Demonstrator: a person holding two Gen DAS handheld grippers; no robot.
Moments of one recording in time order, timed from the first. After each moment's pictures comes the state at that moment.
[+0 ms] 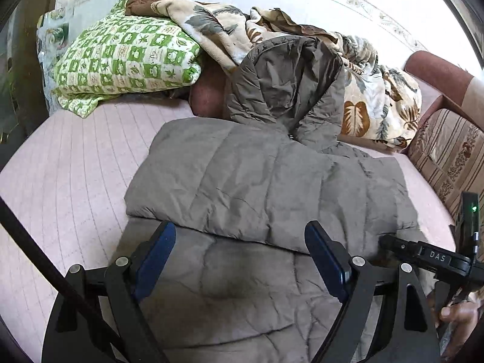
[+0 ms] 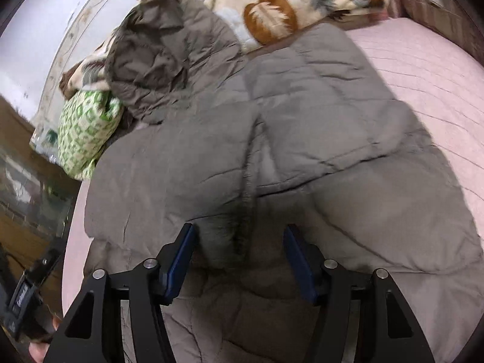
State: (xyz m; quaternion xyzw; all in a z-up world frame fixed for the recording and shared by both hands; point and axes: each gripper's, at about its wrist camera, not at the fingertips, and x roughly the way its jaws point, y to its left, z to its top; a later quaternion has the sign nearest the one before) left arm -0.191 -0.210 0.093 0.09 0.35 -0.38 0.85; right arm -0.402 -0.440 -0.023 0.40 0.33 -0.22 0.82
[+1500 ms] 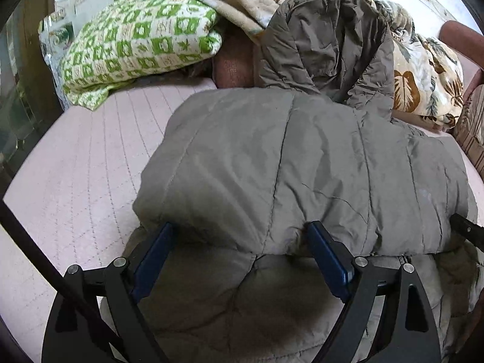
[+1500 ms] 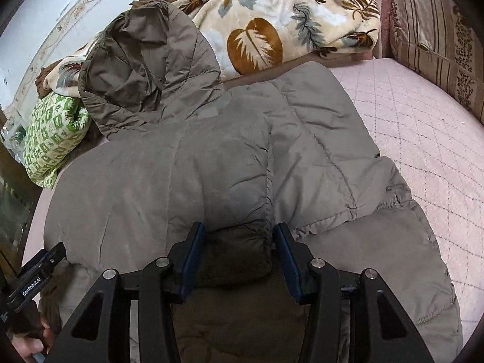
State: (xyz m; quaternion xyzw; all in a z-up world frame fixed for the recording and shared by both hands) left arm -0.145 -0.249 0.047 0.15 0.37 -0.30 0.87; right arm -0.387 -0.451 -0.020 0.32 0.32 -0.33 0.83
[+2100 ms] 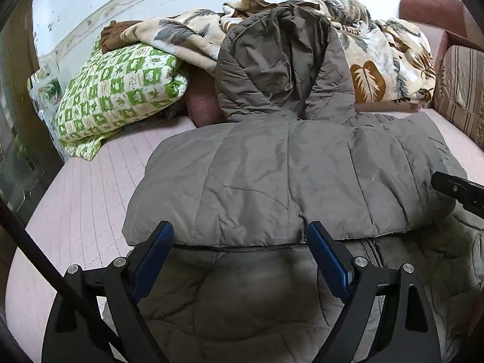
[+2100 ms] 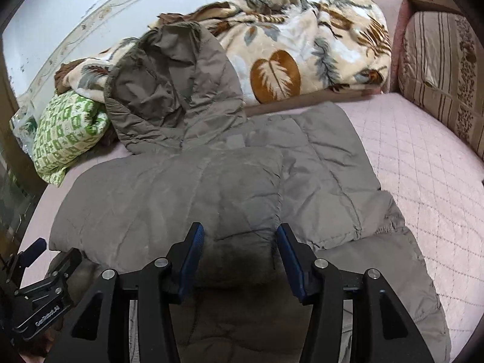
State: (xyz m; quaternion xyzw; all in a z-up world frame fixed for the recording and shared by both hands) left arm -0.200 -0.271 0.062 0.21 0.28 -0.33 0.87; right arm -0.381 -0.434 0.002 0.27 0.30 -0.33 0.85
